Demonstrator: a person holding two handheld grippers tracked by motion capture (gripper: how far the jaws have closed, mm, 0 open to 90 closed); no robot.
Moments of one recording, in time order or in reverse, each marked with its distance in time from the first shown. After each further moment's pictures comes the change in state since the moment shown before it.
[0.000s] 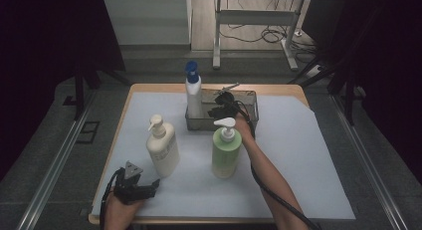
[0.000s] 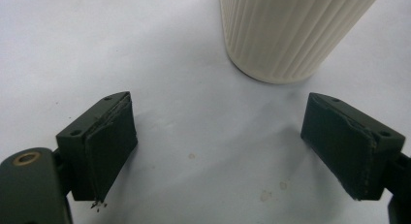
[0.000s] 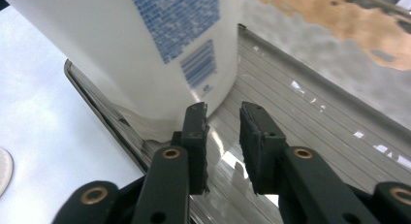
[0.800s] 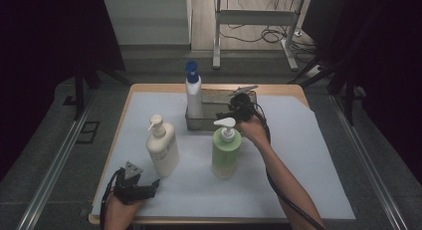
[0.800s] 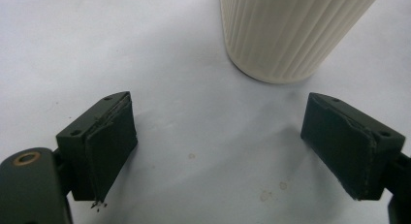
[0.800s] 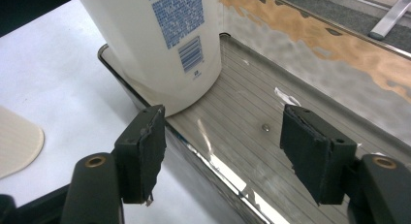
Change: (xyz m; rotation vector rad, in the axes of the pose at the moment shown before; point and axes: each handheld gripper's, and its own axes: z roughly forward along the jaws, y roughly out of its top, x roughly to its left) left arm 0.000 0.000 0.000 -0.004 0.002 -0.002; right arm -0.007 -0.018 -0.054 -0.077 -0.007 -0.026
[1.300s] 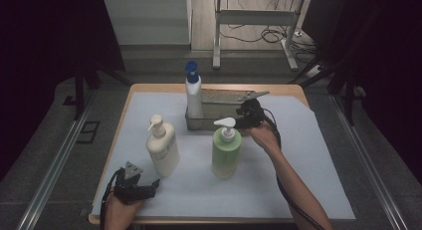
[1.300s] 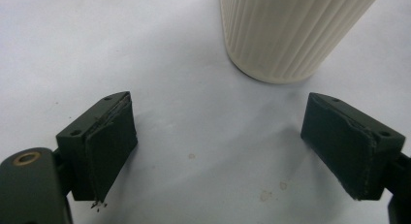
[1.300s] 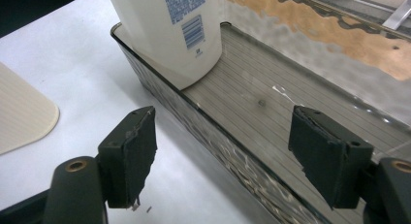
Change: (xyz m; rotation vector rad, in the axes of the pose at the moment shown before) left arm 0.000 0.000 0.000 -0.001 0.000 -0.002; right arm -0.006 -0.024 -0.025 -0.023 0.026 0.002
